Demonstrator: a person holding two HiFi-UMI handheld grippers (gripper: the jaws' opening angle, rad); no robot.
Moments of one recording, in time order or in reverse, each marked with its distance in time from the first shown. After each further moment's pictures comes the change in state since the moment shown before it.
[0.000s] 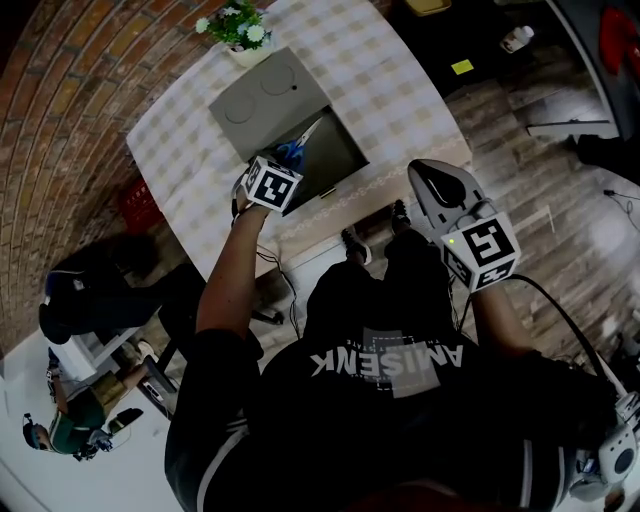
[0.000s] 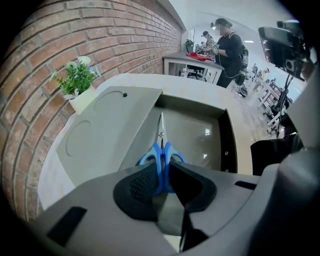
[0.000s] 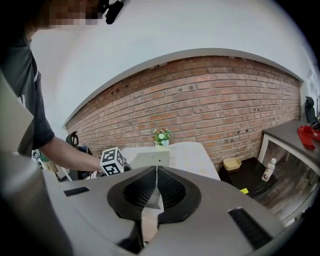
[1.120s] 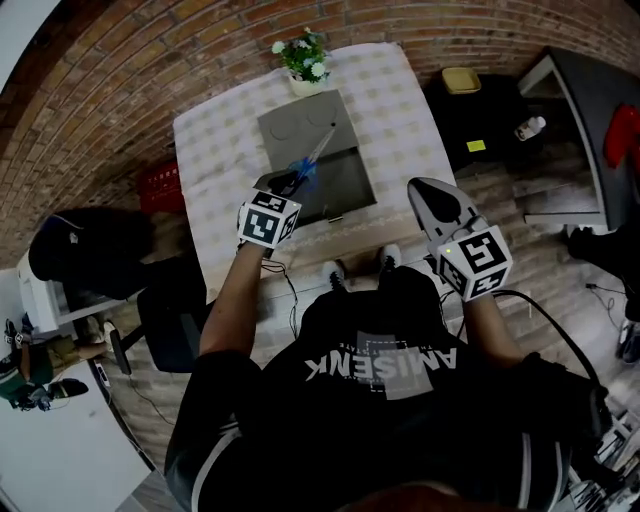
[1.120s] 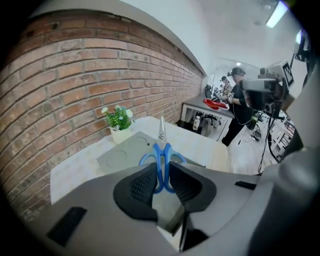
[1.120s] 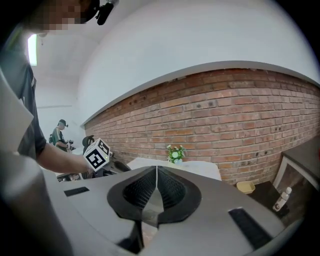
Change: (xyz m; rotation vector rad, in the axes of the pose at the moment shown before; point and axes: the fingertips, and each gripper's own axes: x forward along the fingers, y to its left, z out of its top) left arm -0.160 -0.009 0.052 -0.247 -0.403 0.123; right arm -0.013 0.023 0.077 -0.130 -0.084 0.164
